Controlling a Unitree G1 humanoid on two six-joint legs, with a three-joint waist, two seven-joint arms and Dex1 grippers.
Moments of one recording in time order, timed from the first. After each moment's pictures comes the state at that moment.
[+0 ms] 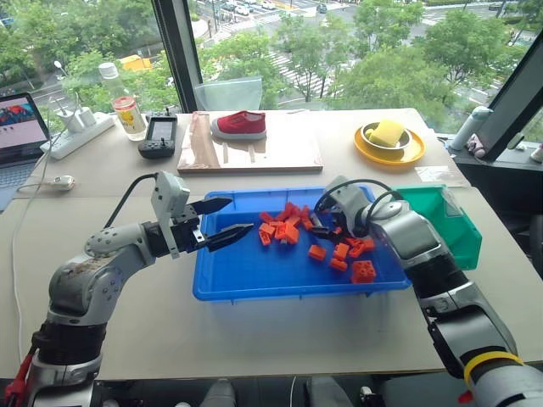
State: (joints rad) left arm -0.41 0.65 0.12 -0.29 -0.71 0.66 -0.81; right arm -0.89 -0.48 0.33 0.31 0.05 0.81 0.67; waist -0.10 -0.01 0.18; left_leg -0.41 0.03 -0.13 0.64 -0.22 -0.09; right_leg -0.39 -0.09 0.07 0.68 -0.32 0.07
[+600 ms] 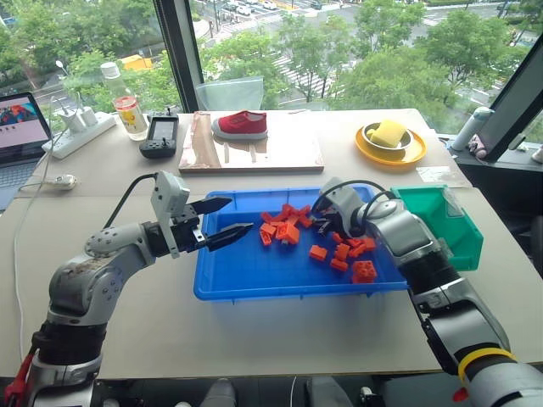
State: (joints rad) left arm -0.41 0.65 0.12 -0.29 -0.71 0.66 -0.82; right arm -0.88 -0.62 0.11 -0.06 0.11 1.10 0.67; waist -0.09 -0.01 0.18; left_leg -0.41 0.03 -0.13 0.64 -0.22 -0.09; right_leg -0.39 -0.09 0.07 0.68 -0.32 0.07
